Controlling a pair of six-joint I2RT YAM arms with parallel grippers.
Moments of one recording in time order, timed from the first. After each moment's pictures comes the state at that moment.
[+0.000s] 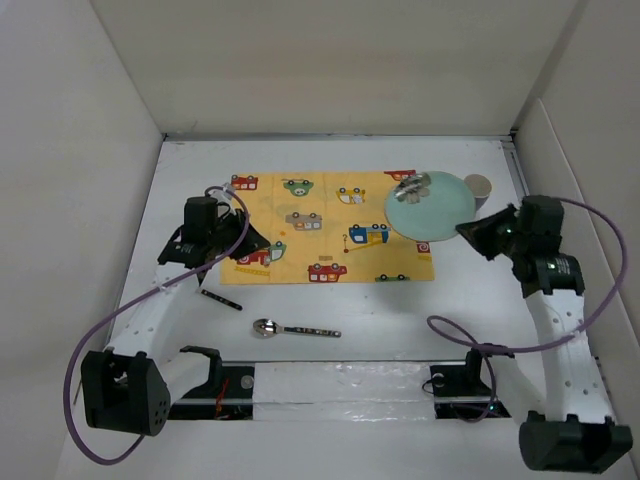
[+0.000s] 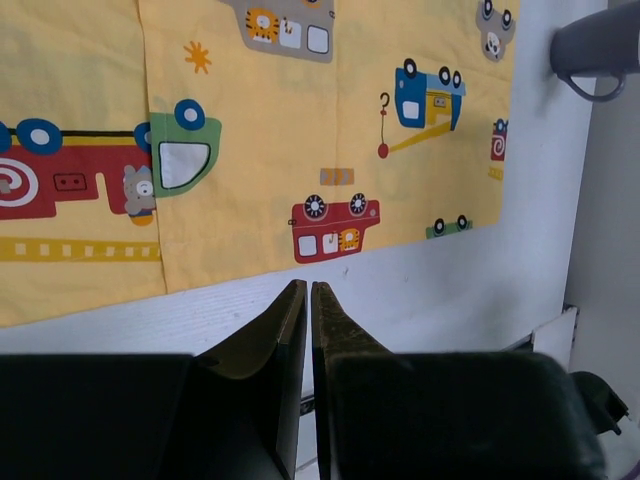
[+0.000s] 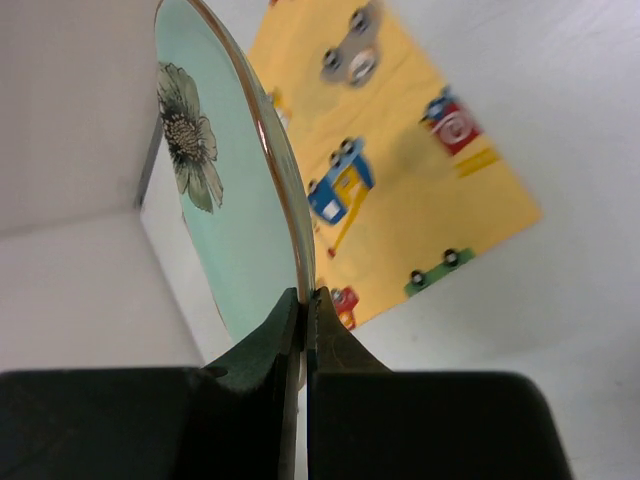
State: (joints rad) left arm -0.15 1.08 0.77 -0.41 0.41 -0.59; right arm -0.12 0.83 0.98 -0.75 -0.21 1.01
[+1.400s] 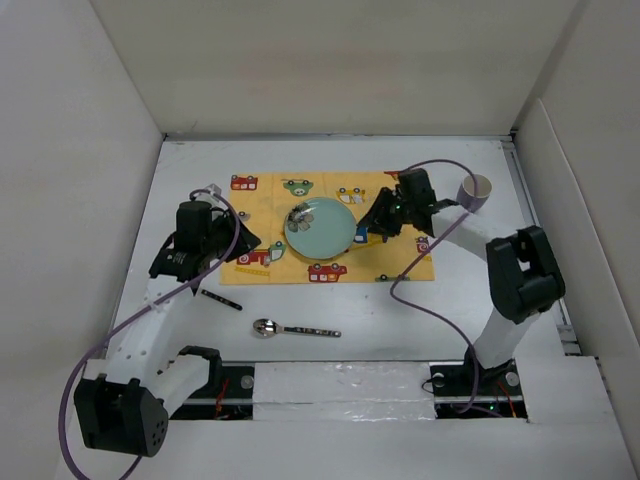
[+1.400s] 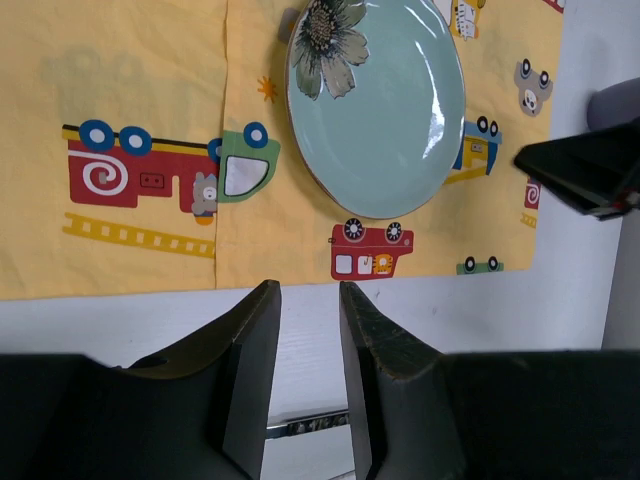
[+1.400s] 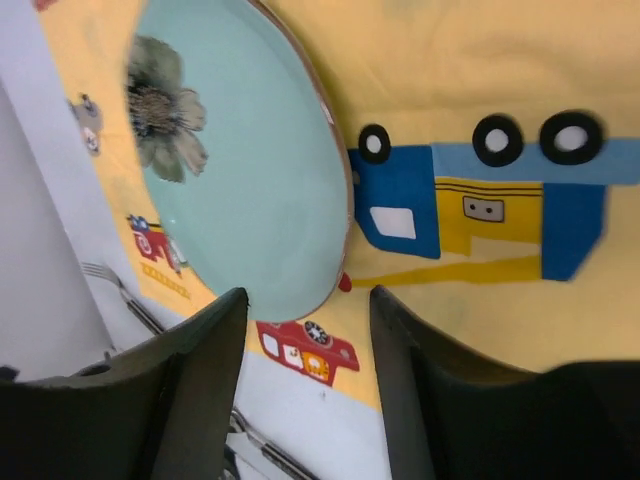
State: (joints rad) left arm -0.15 0.96 0.78 -0.49 0.24 -0.60; right arm 0.38 1.78 1.11 -0.13 -0.33 0.84
